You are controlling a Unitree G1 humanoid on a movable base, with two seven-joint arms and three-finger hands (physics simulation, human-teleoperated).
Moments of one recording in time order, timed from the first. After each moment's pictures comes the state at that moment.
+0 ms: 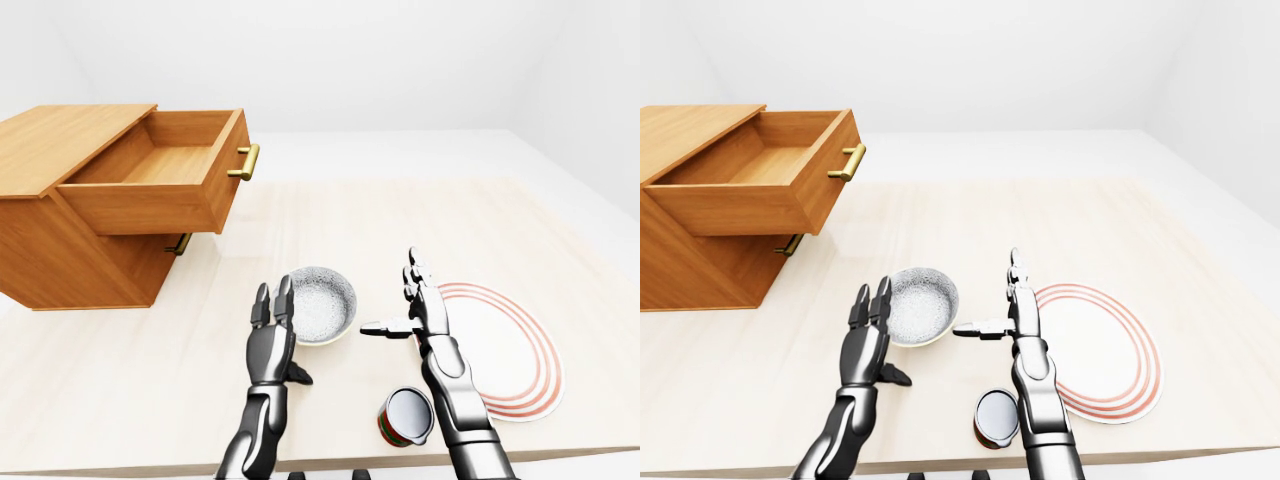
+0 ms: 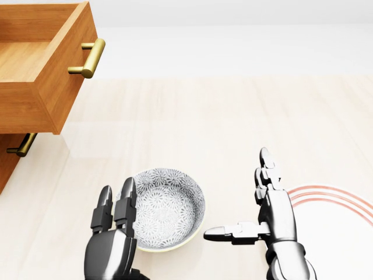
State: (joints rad) left arm 0.08 0.01 -0.24 0.25 1.01 -0.09 0.52; right arm -0.05 -0.01 -0.02 0.10 0.00 -0.01 -0.01
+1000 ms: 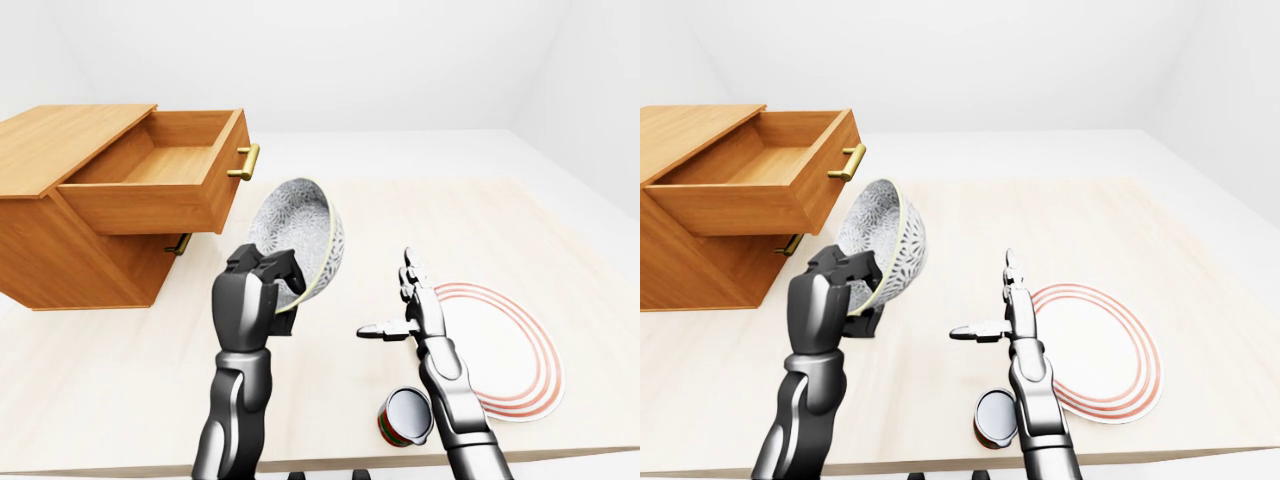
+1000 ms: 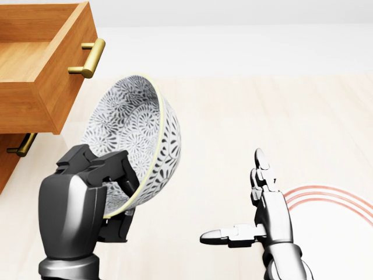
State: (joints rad) left arm 0.07 -0.02 -0.21 -0.40 1.06 -0.01 0.29; right arm -0.04 0.00 0.00 0.09 -0.02 -0.01 0.00
